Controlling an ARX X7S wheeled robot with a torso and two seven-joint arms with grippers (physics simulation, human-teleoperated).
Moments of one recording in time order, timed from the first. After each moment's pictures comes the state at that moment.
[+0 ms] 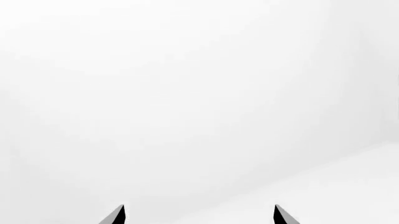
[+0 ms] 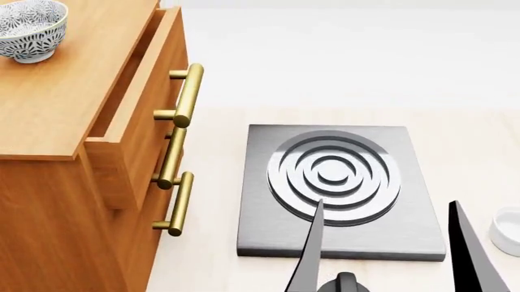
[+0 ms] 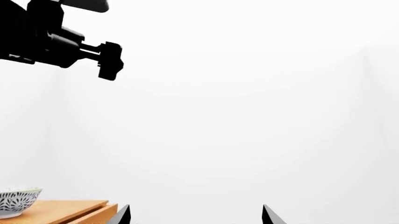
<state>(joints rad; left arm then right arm) -1.97 -0.08 0.85 -0.86 -0.73 -0.61 -0.16 -0.01 0.54 -0.35 -1.01 0.22 0.23 0.65</state>
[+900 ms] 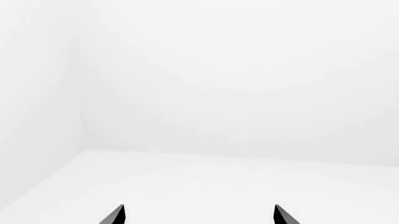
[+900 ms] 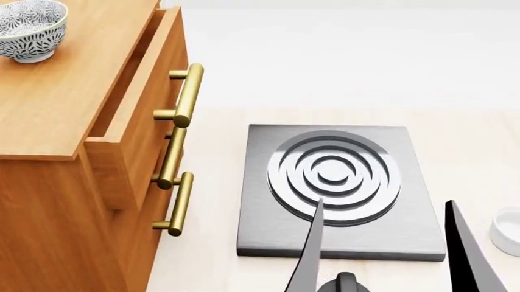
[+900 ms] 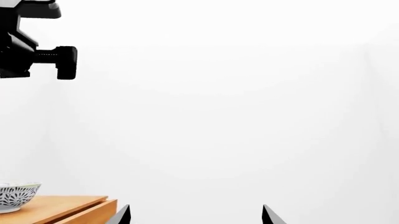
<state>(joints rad) -2.08 -0.03 0.26 -1.30 -0.31 -0.69 -0.16 0.00 0.56 -0.36 -0.98 0.23 0.21 0.66</state>
